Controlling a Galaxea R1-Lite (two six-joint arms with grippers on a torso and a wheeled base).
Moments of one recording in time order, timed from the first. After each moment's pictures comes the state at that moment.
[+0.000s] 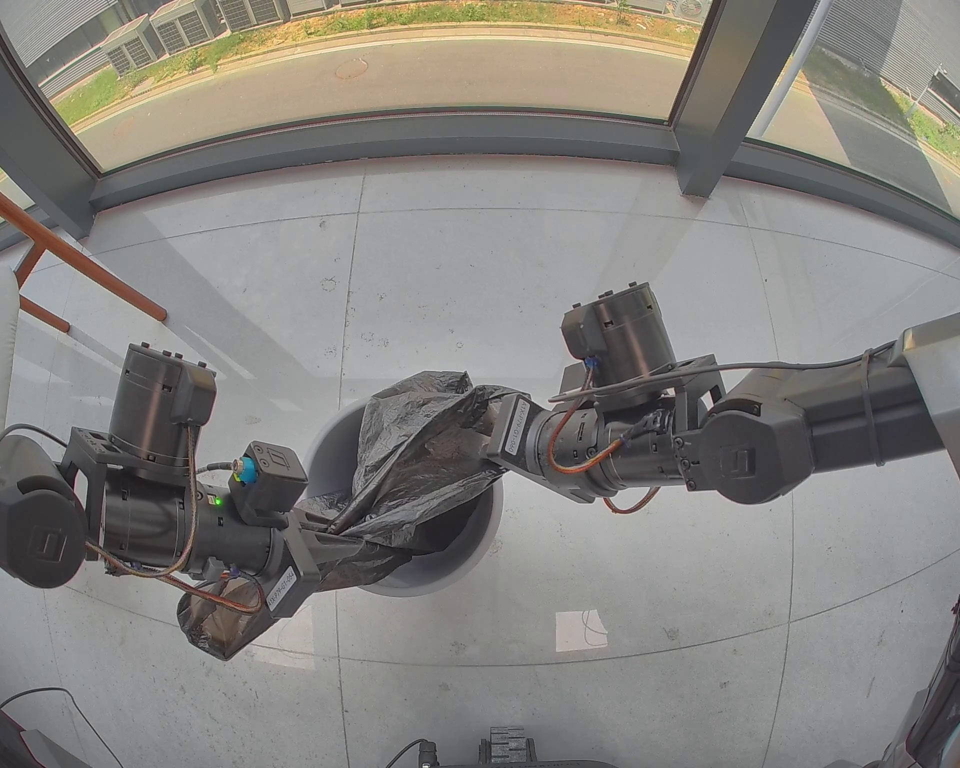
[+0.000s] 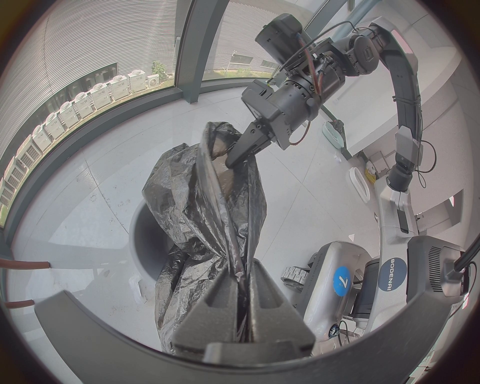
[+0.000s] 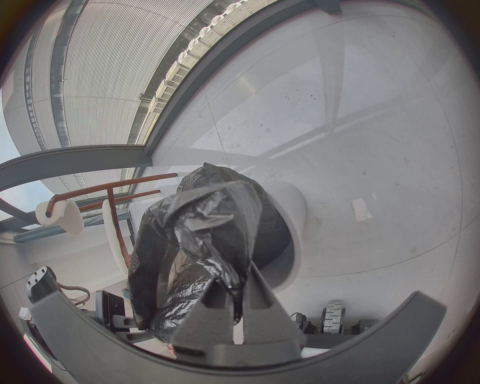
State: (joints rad) left arm -0.45 1.54 -0.82 -0.03 -0.28 0.49; right arm 0.75 2.07 -1.44 -0.04 0.02 0.83
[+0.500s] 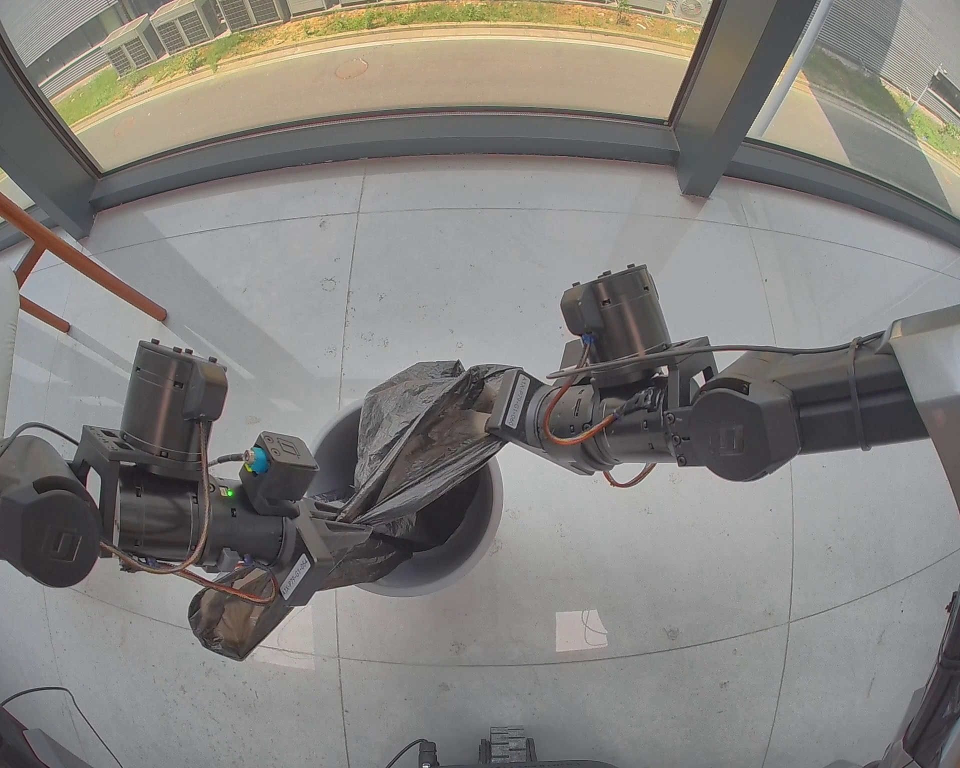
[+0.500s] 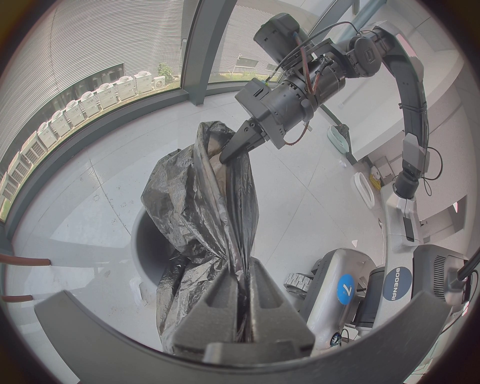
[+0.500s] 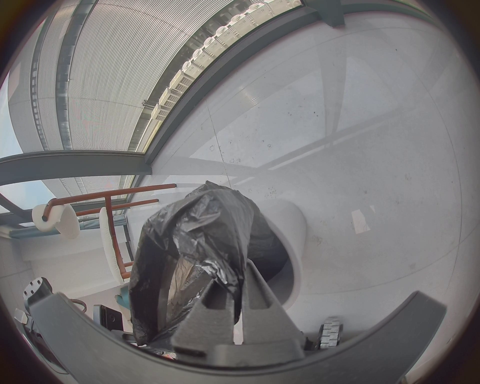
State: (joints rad) left arm -0.46 1.59 -0.83 -0.09 -0.25 0.45; right arm 0.70 2.10 -1.51 -0.04 0.00 0.76
